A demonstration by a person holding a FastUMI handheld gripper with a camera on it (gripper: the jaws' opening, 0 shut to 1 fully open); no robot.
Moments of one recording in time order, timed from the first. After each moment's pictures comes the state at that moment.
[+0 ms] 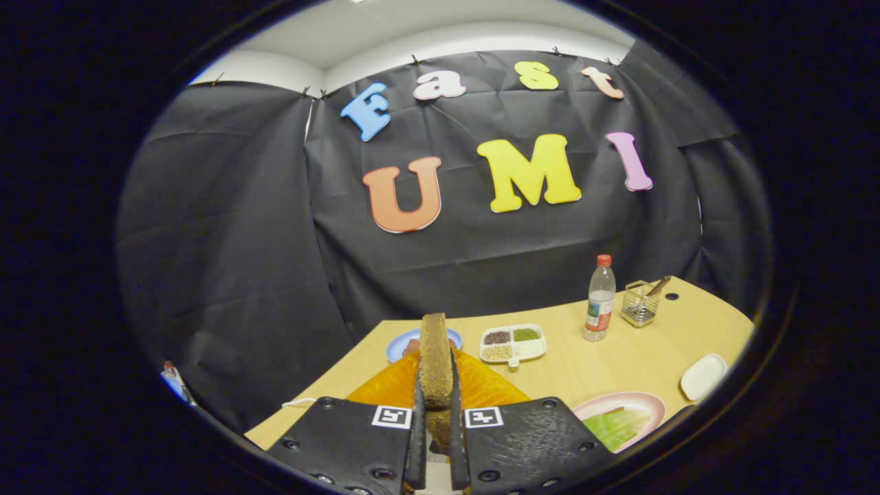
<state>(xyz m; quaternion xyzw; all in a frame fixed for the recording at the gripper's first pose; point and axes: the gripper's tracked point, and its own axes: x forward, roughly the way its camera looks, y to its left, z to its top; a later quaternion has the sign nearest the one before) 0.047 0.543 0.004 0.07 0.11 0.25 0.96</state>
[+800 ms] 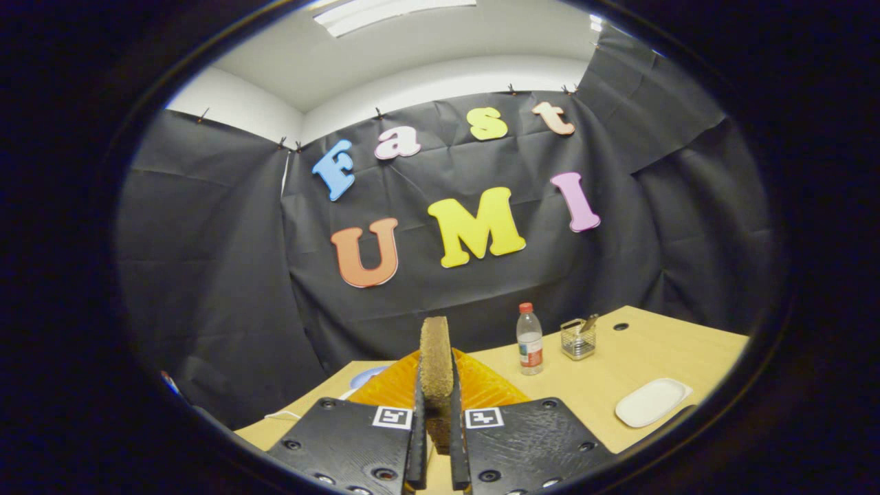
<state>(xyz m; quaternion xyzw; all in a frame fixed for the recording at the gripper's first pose) 0.036 0.381 0.021 0.11 0.01 0.18 0.98</state>
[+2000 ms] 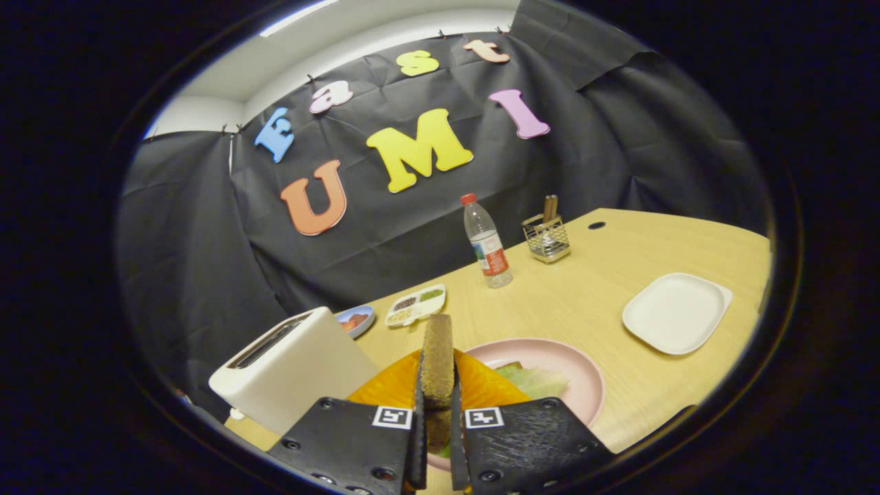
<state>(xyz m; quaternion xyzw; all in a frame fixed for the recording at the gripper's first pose) 0.078 0.347 -0.155 0.18 0.15 0.15 0.96</state>
